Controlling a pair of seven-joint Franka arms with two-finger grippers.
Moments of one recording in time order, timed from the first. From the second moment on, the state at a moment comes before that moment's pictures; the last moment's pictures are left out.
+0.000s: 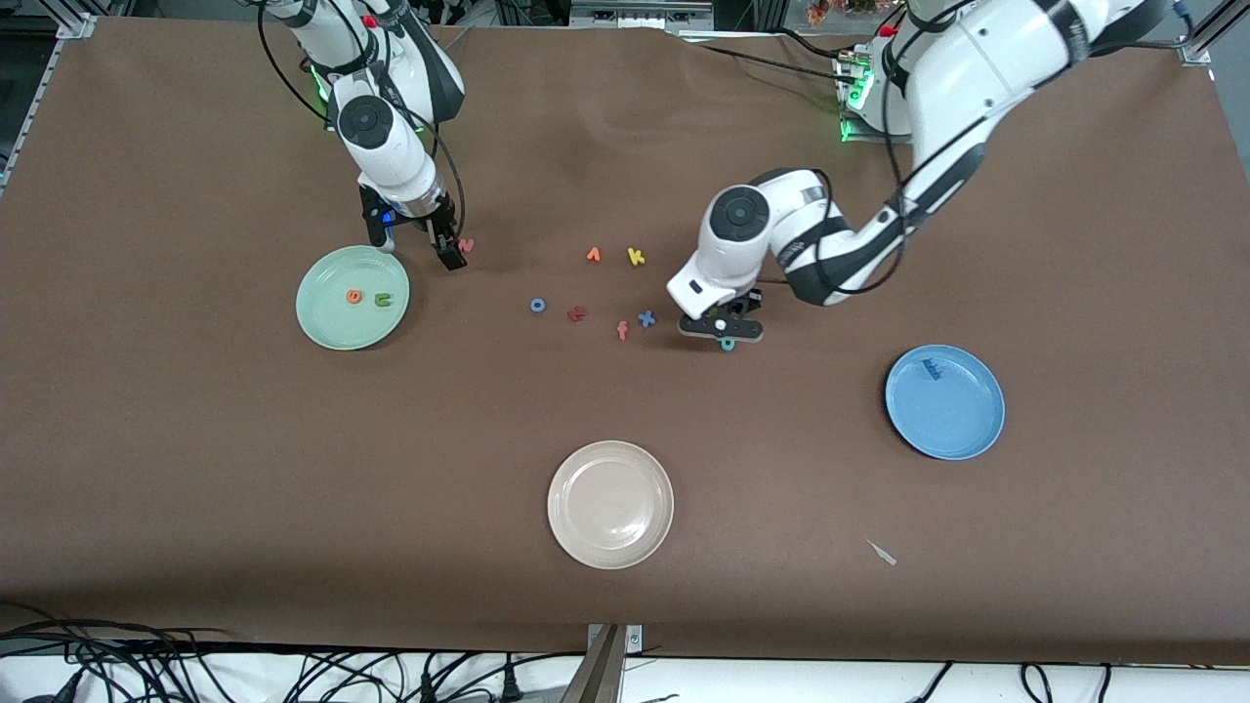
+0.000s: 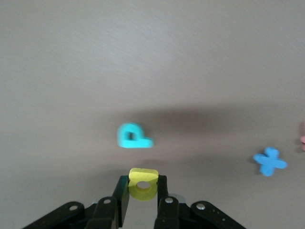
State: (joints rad) left arm 0.20 0.71 -0.89 -1.91 0.64 2.18 -0.91; right arm 0.48 0.13 0.08 -2.70 0.14 2.87 1.67
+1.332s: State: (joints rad) left arm 0.62 0.72 -0.79 -1.77 0.63 1.90 -0.05; right arm 0.48 0.21 0.10 -2.70 0.14 2.98 1.68
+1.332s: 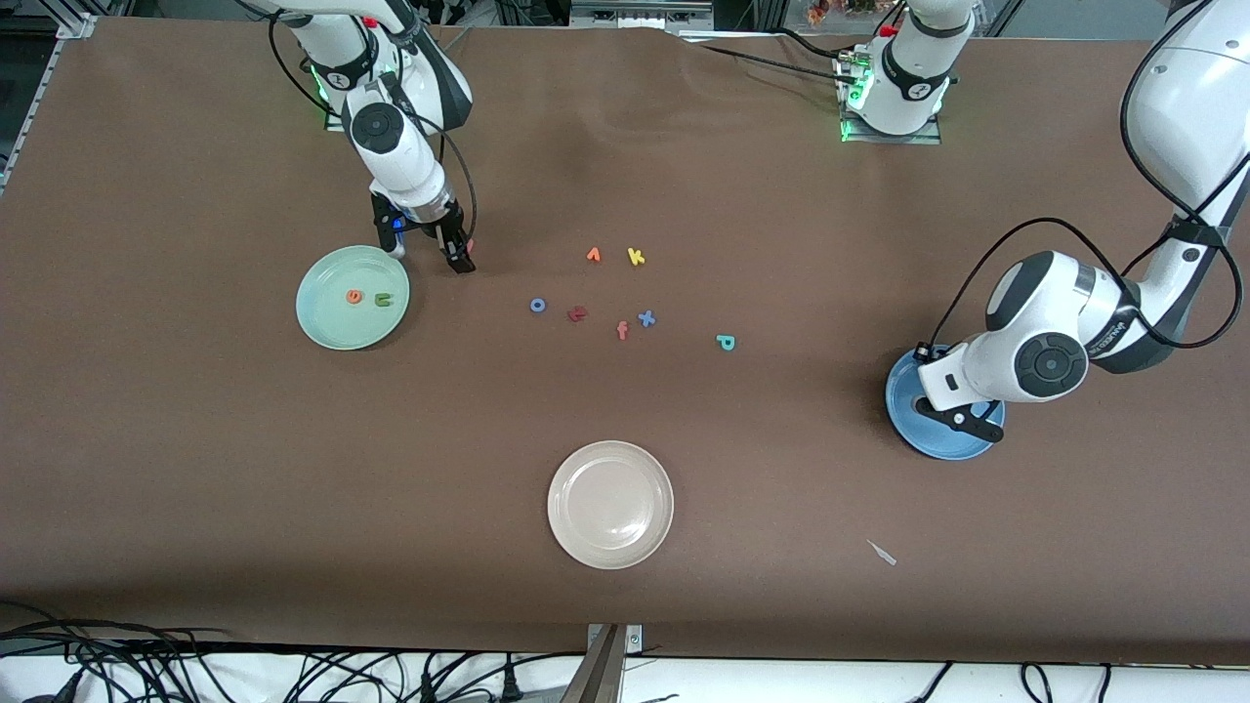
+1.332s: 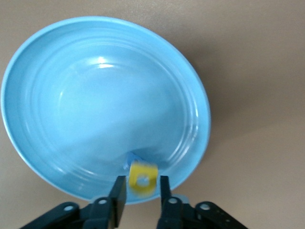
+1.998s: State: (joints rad) left arm 0.60 0.73 -0.93 -1.81 0.53 2.00 -0.48; right arm 0.48 0.17 0.07 -2.65 0.13 2.85 1.52
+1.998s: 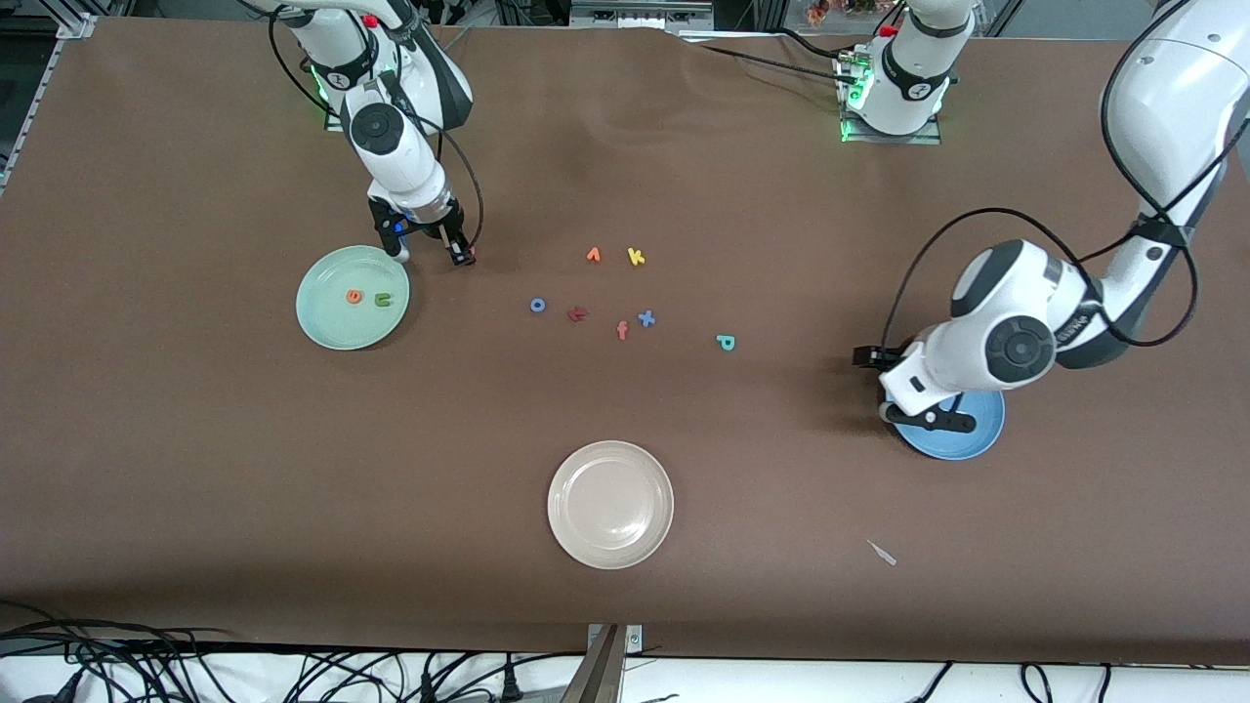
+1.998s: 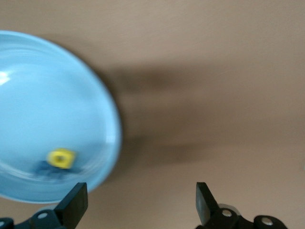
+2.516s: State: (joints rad) left arm 0.41 0.73 -0.95 -1.93 0.60 2.23 -0.96; right arm 0.47 0.04 -0.35 -2.56 0.13 2.56 0.81
